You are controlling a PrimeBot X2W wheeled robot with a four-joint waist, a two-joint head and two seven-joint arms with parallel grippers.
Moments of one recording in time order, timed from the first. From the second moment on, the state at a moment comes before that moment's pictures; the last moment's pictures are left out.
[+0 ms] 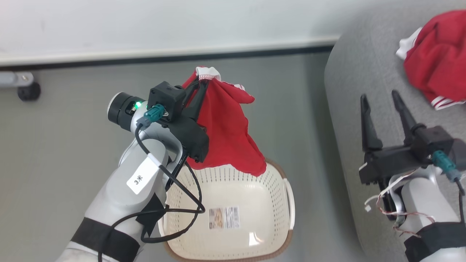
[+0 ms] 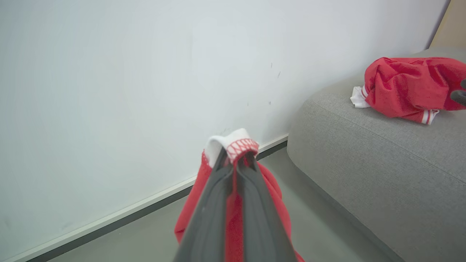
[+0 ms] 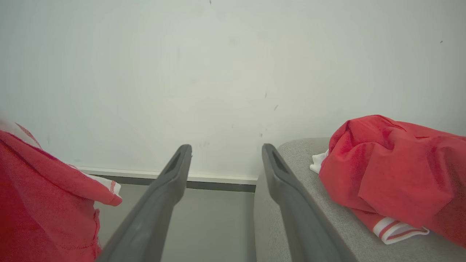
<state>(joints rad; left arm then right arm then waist) -0.85 0.04 -0.52 0.79 -0.34 -0.11 -0.25 -0.50 -0.18 0.18 0.40 0.18 -0.01 -0.26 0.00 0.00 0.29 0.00</state>
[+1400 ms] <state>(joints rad) -0.77 0.04 -0.70 0.63 -0.55 -0.10 -0.14 -0.51 -0.06 0.53 0.76 0.19 0.12 -0.26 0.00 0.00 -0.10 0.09</state>
